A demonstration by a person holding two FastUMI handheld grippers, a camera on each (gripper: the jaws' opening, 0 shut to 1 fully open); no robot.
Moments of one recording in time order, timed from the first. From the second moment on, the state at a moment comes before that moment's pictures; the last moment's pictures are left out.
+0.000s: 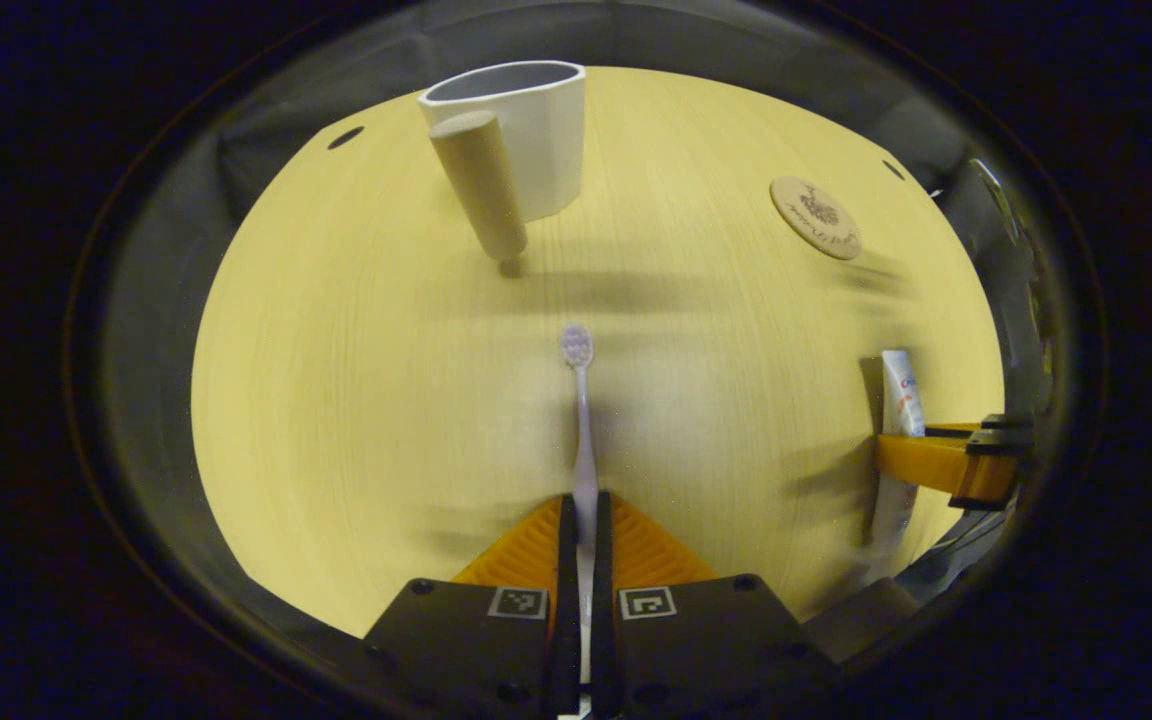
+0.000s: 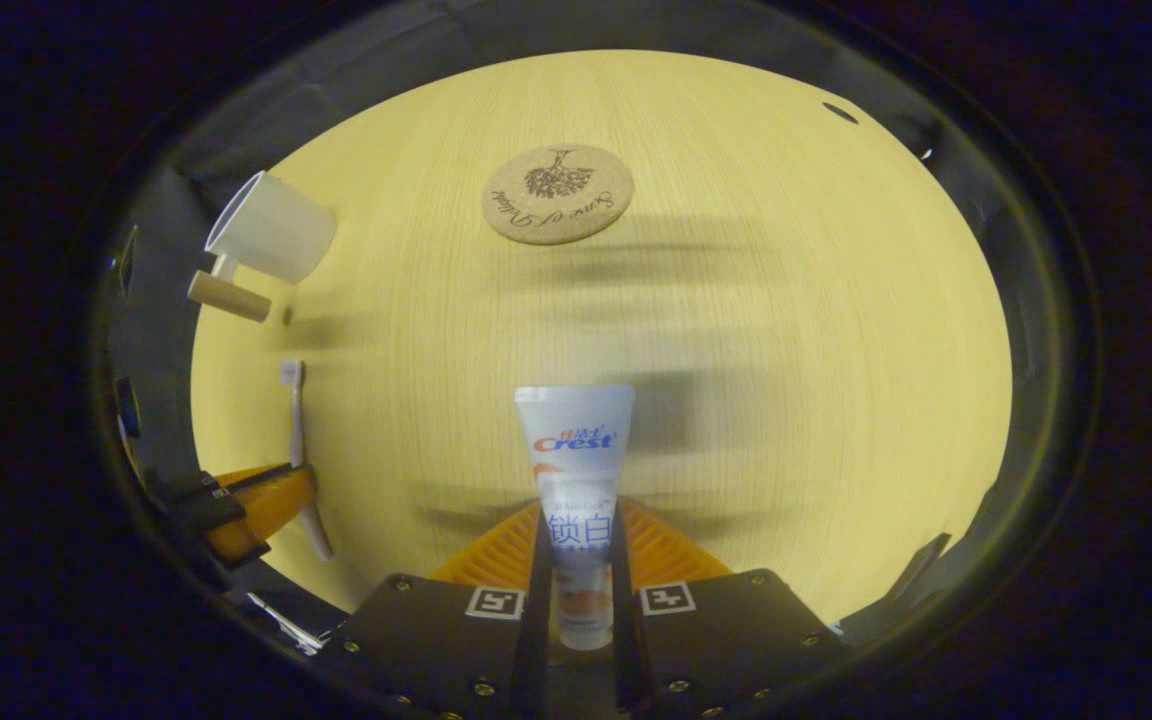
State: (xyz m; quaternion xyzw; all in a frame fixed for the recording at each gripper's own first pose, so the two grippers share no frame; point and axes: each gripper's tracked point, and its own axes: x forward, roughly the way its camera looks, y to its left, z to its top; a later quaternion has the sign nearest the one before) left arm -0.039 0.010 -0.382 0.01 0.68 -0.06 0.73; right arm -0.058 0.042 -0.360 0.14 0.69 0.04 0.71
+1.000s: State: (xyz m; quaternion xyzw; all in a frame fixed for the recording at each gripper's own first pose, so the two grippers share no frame) left arm 0.004 0.034 -0.260 -0.03 0.47 -0.05 0.88; right arm -0.009 0.070 -0.256 0.22 0.49 0.10 0.84
